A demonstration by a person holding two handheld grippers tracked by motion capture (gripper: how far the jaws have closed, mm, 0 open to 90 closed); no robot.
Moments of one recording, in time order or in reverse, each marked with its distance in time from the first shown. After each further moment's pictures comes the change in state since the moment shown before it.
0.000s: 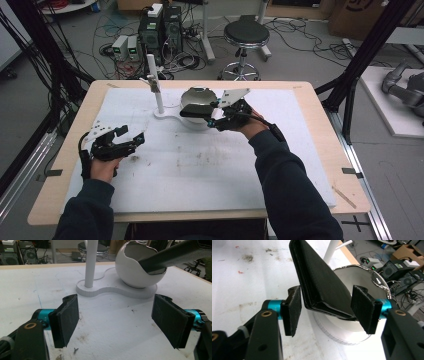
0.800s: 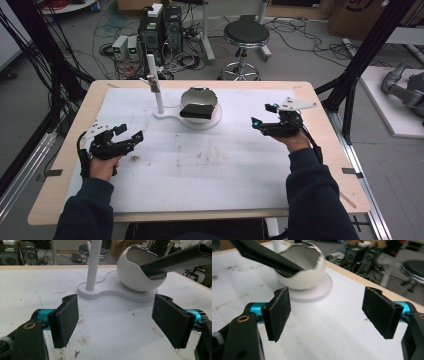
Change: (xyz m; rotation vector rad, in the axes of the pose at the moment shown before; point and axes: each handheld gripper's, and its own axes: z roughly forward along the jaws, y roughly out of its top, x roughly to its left) left arm 0.003 0.002 0.000 -0.020 -0.003 -0.027; right arm -0.018 -0.110 -0.094 -0.115 -0.242 0.423
